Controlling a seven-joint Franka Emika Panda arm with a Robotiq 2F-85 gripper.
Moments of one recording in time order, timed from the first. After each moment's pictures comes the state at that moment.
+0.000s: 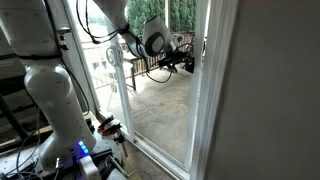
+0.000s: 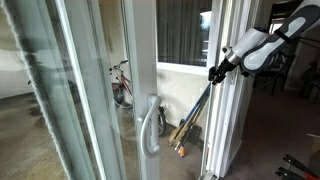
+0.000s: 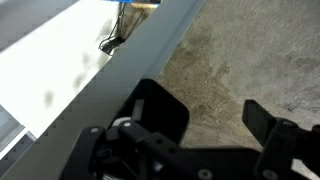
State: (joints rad) arm -0.06 0.03 -0.10 -2.46 -0.19 3.16 -0.51
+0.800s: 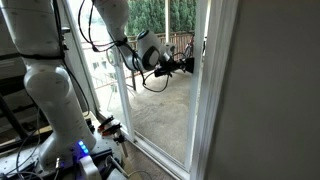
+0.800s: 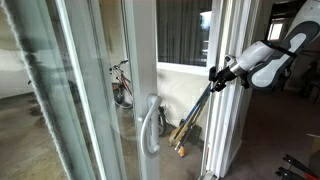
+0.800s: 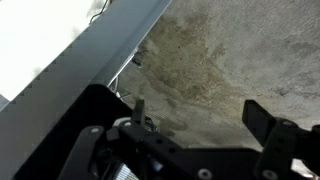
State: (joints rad) arm -0.08 0.11 -0.09 -2.56 -0.33 3.45 -0.42
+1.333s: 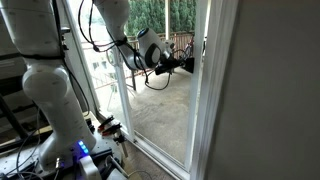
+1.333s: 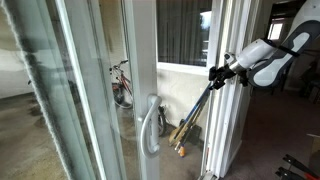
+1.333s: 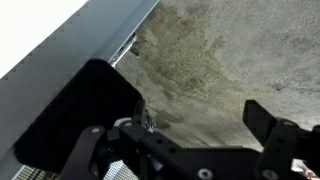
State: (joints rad) arm -0.14 0.10 -0.04 -2.54 -0.44 3.46 -0.36
